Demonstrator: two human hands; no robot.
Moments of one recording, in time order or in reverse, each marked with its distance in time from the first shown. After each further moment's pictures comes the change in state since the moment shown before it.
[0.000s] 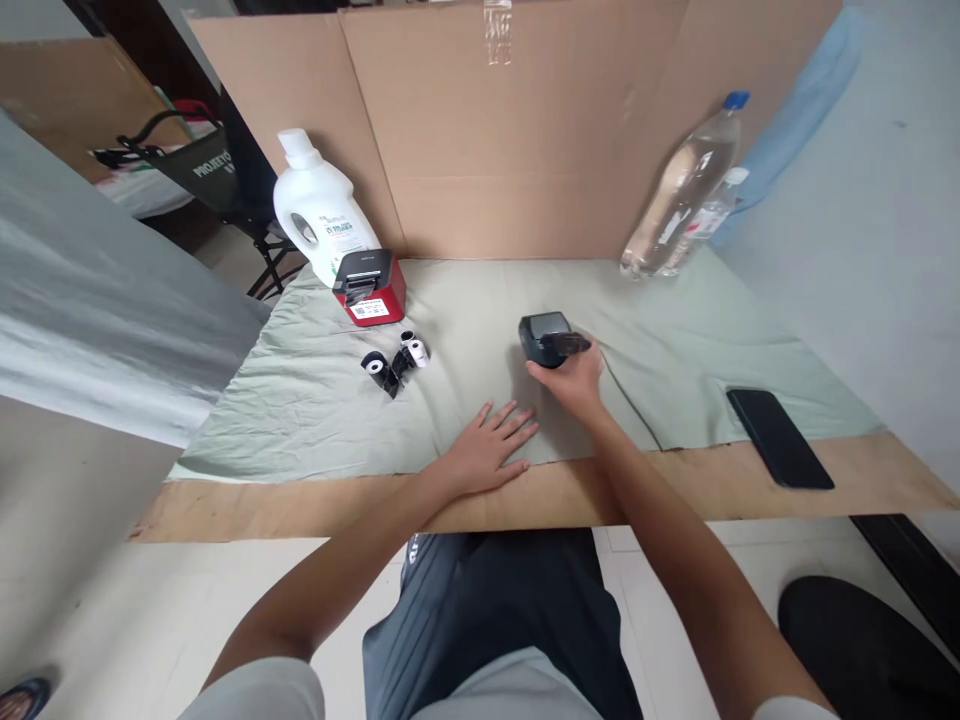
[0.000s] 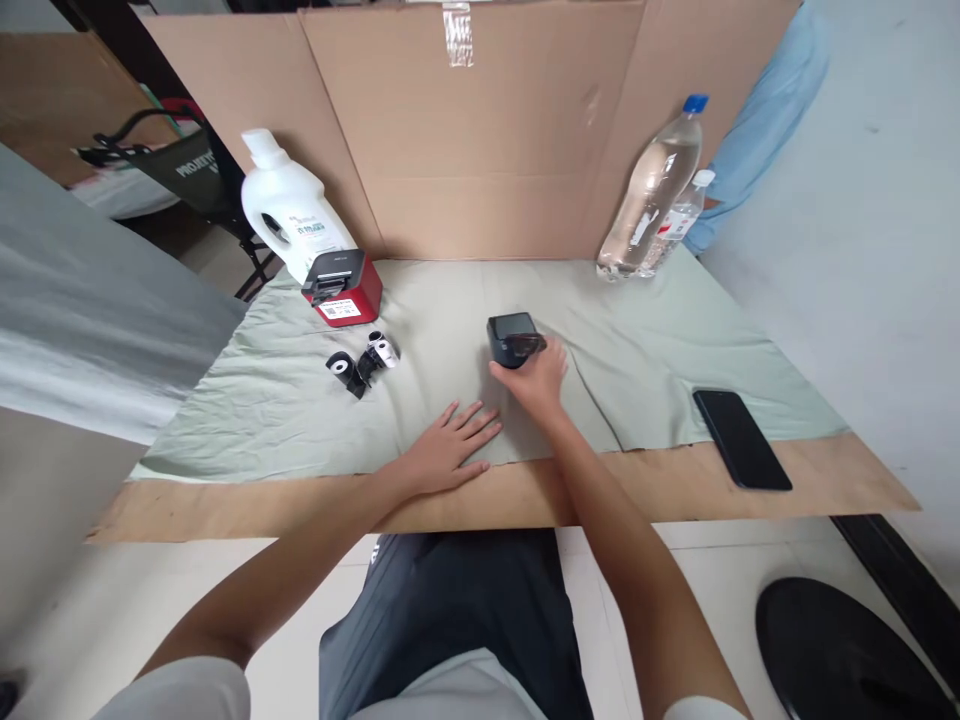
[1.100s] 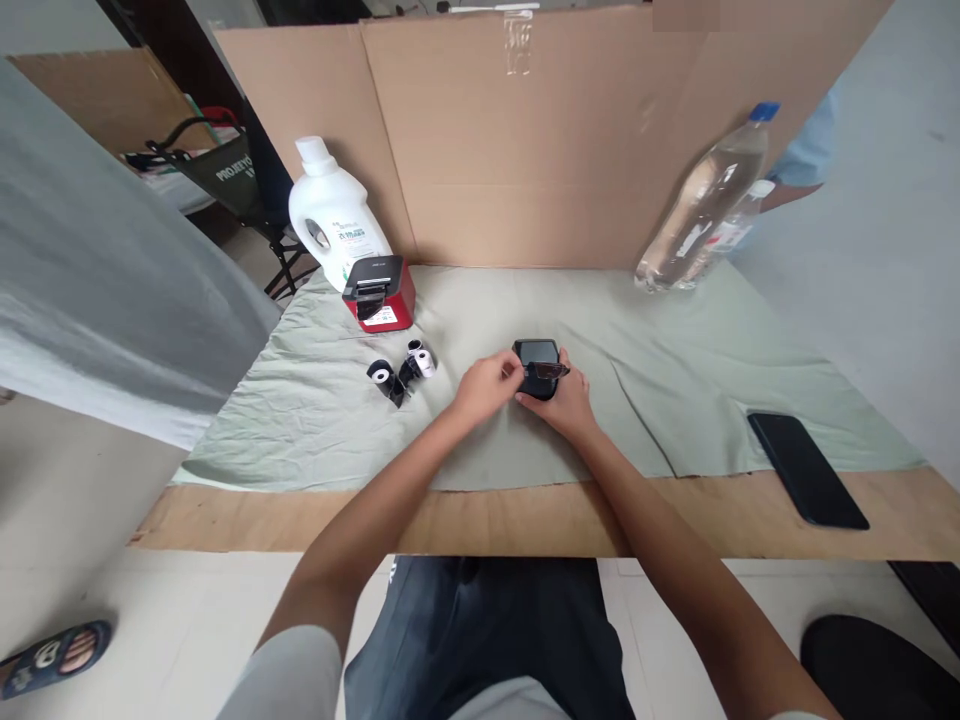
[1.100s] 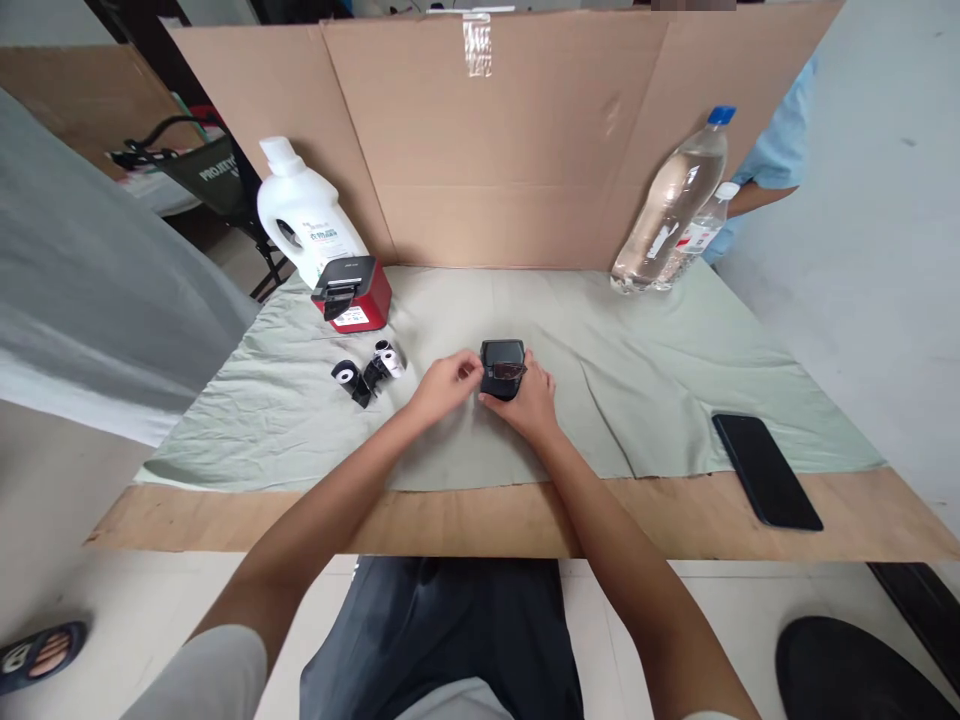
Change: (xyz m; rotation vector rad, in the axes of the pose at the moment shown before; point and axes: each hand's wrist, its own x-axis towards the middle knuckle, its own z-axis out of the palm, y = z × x) left_hand 0.076 -0.045 -0.070 -0.632 0.486 -0.493; right_hand -0.011 0.017 0.027 -0.021 -0.244 -0.215
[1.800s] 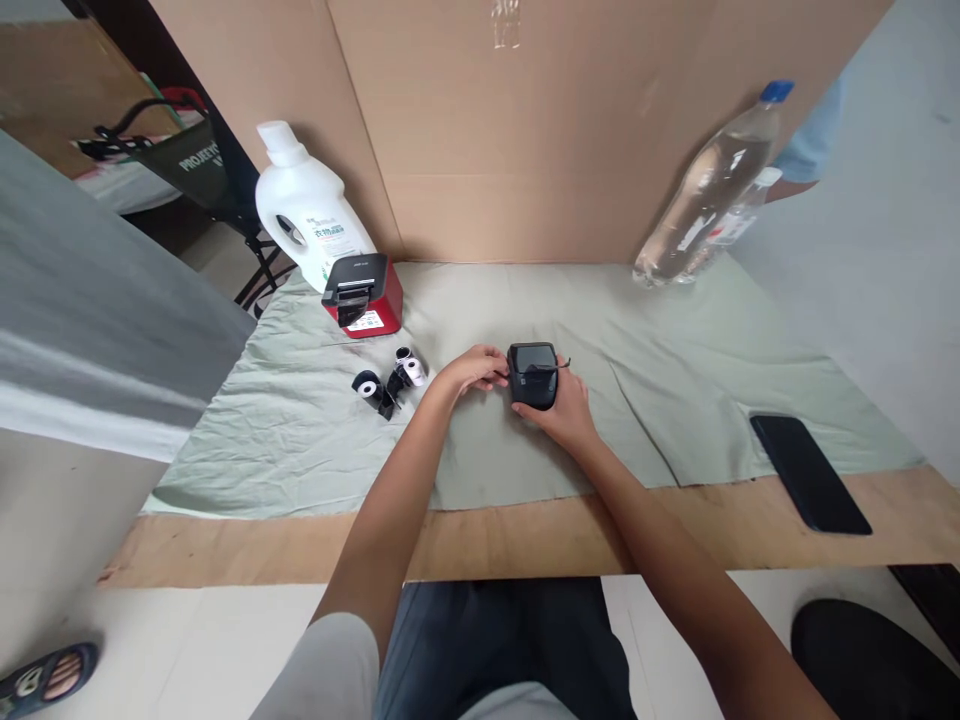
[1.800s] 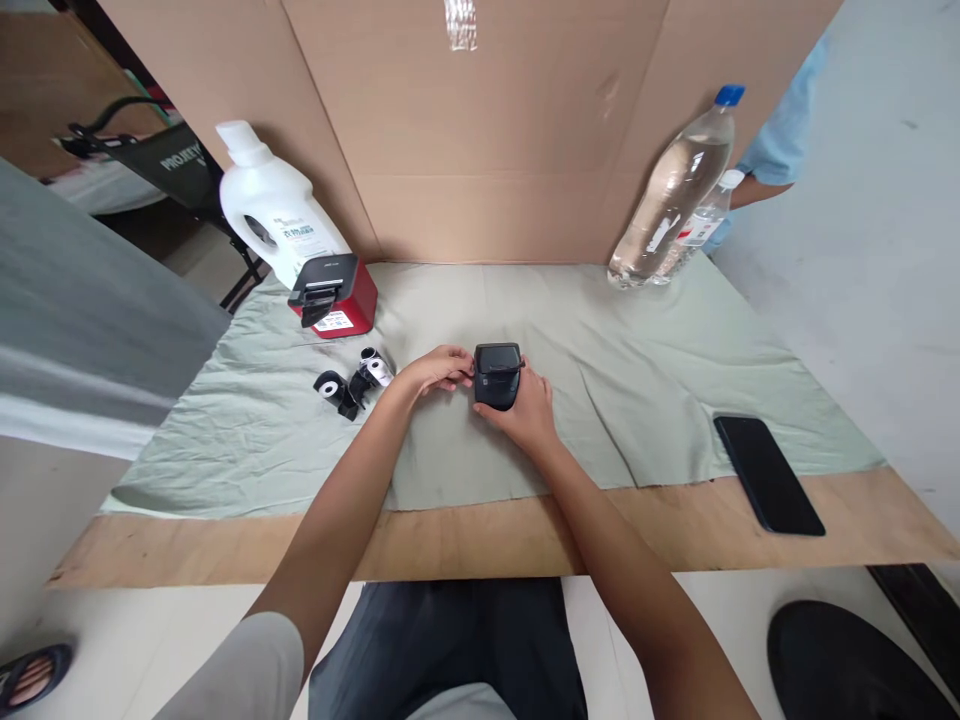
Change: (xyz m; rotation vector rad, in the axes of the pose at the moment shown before) left_hand 0.078 -0.046 -0.005 -0.457 -0.355 -0.503; right_hand 0.000 0.001 -0.002 0.016 -0.001 -0.016
